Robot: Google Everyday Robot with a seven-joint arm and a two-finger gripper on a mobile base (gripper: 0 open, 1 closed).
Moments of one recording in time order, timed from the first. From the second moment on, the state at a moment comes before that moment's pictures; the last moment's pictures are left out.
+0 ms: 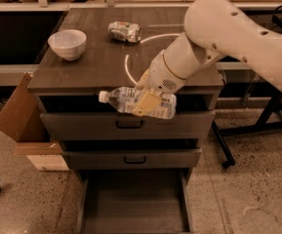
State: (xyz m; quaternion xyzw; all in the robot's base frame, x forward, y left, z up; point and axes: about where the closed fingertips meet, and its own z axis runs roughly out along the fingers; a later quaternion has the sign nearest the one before) arm 0.549 -0.006 0.837 -0.65 0.69 0.16 0.26
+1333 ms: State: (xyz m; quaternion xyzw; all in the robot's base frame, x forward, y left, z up) arm 0.504 -0.007 0.689 -0.62 0.72 0.20 0.23
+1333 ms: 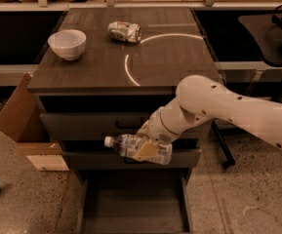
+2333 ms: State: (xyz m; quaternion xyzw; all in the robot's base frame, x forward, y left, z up) arm 0.489 0.017 0.585 -0.65 0.68 0.23 0.26
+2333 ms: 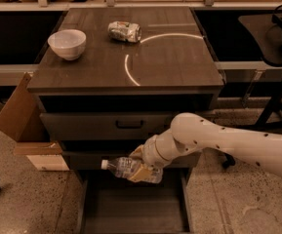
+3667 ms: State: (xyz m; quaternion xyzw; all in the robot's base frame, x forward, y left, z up) arm 0.483 0.035 0.501 -0.60 0.63 0.37 0.31
